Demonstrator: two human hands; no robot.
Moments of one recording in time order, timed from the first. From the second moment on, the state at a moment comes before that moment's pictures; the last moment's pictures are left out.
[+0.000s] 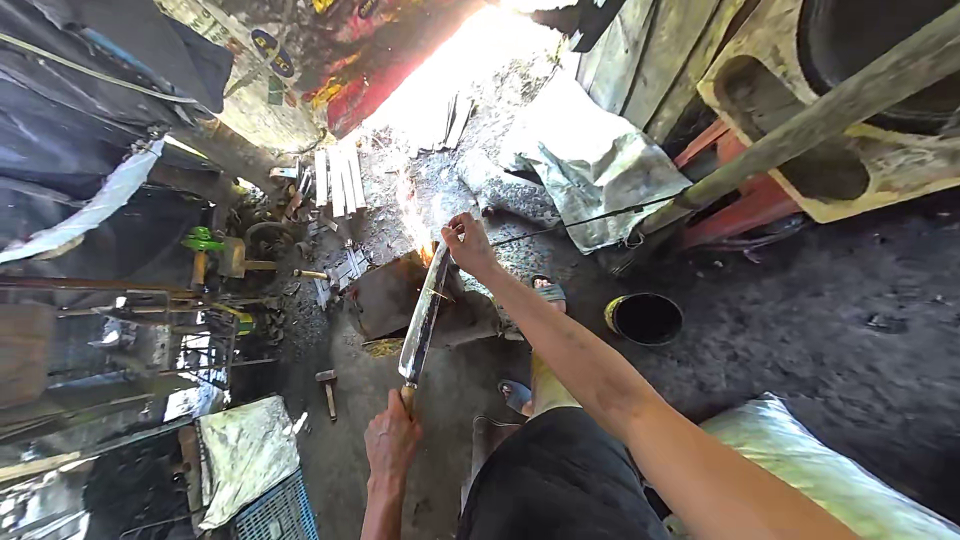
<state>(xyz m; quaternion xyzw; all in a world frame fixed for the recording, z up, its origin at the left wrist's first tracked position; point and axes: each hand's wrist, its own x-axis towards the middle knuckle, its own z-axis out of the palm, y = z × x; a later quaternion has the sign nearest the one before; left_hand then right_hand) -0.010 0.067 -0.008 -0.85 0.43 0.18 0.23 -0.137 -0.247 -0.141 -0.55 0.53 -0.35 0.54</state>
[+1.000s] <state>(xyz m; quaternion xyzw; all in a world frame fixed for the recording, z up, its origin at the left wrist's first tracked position) -0.004 0.019 -0.008 -0.84 0.46 0.15 0.25 -0.147 -0.284 -0.141 -0.52 0.55 -0.36 0.54</state>
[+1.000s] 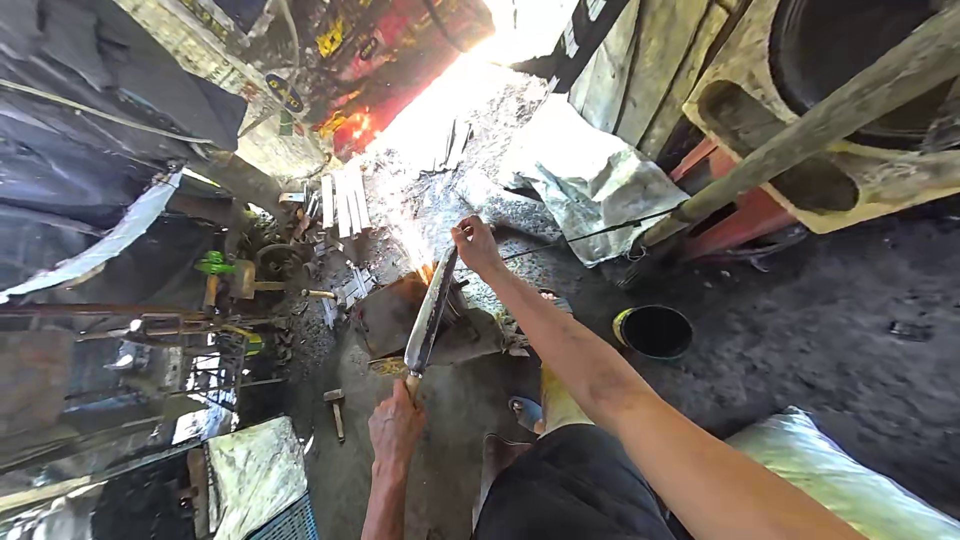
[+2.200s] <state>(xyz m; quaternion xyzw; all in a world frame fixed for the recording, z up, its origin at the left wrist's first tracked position) -0.011 0.043 -0.004 -0.85 0.44 0.20 0.22 -0.143 -0.264 -0.134 -0.54 0.56 -0.34 0.53</state>
